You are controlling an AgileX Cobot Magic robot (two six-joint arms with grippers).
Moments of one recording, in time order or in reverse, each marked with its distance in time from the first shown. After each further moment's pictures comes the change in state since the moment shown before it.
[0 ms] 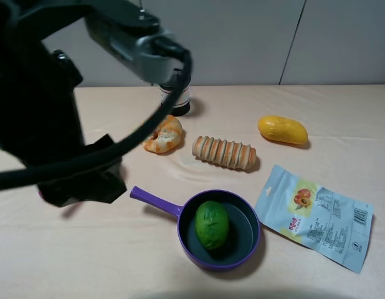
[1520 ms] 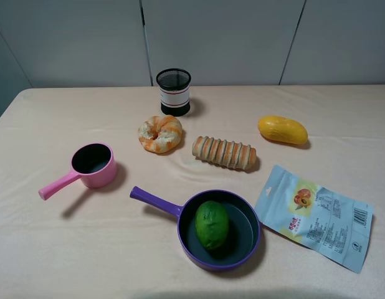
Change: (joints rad) left arm 0.724 -1.007 0.549 0.012 -0.022 0.133; right arm 0.000 0.000 0.000 0.000 0.000 0.000
